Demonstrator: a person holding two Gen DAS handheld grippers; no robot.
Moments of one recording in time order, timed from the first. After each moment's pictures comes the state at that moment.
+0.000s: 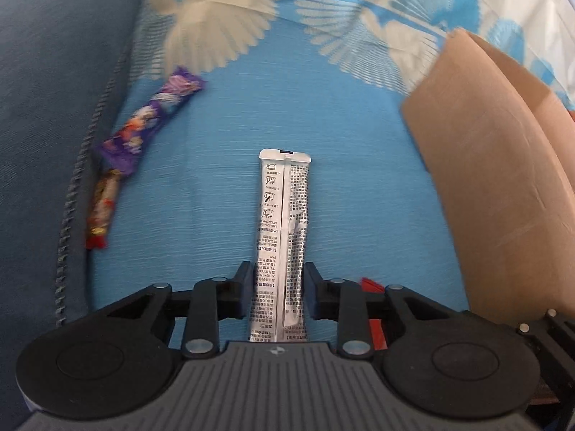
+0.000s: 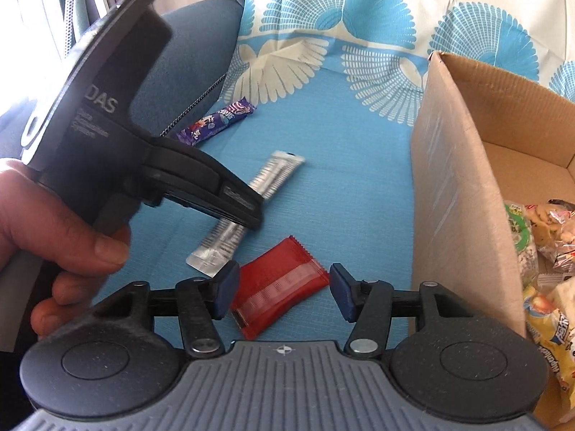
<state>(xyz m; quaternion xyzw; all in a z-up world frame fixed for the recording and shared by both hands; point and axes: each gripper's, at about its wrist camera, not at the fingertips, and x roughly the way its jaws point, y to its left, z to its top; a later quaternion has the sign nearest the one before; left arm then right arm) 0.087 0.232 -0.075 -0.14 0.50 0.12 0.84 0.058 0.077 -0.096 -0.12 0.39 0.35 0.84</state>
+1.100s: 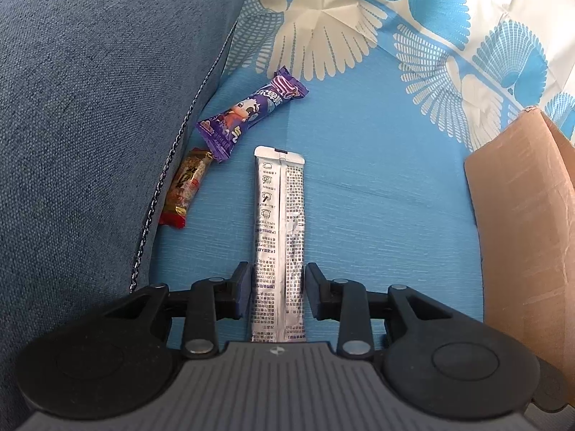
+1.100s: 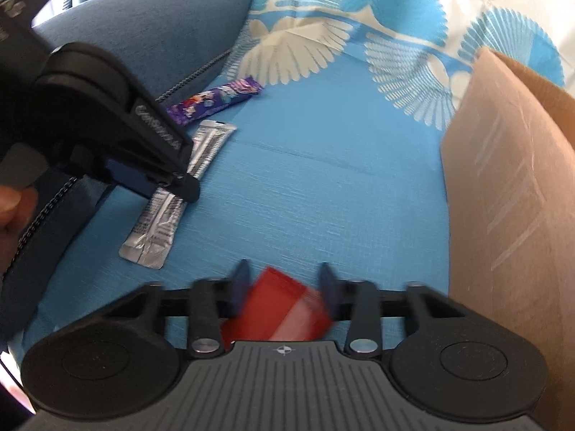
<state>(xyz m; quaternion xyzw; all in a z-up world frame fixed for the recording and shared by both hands) 0.066 0.270 -0.071 -0.22 0.49 0.20 0.82 0.073 0.119 -0.132 -0.18 0.36 0.36 0.84</state>
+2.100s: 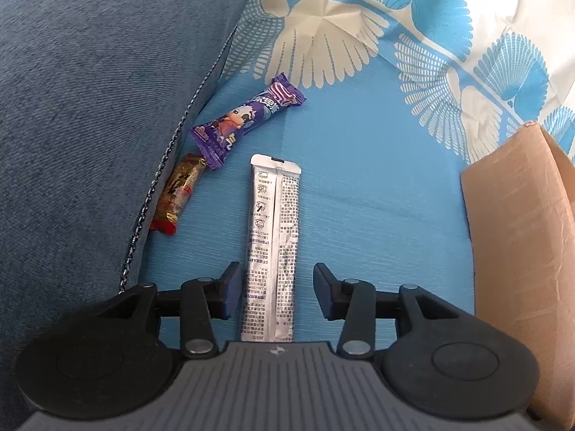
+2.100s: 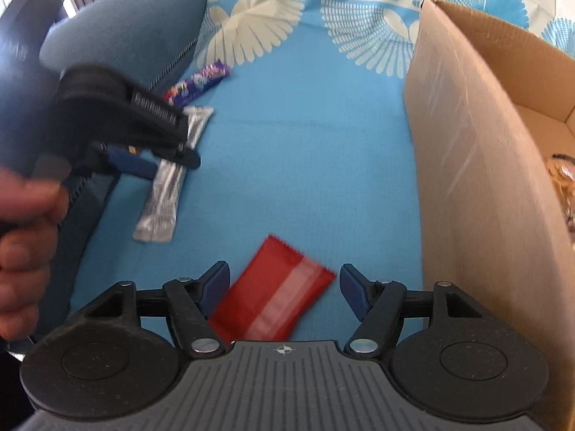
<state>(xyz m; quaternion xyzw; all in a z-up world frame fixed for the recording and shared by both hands) 0.073 0.270 -0.070 -0.23 0.48 0.21 0.82 0.062 0.094 -0.122 -0.12 0.46 0.30 0.83</state>
